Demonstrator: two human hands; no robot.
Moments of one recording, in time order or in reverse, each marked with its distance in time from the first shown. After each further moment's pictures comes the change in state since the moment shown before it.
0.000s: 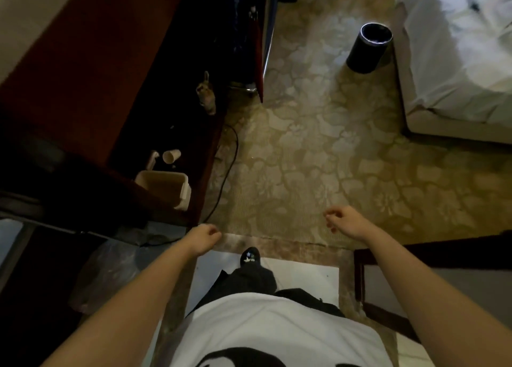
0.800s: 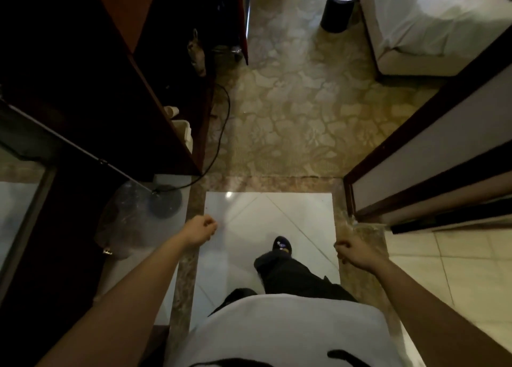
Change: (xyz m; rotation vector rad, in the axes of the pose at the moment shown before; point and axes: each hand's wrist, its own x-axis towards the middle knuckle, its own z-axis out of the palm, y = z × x) left_hand -0.215 -0.196 0.160 0.012 0.005 0.079; right_hand -0.292 0.210 0.258 0.053 0.020 0.156
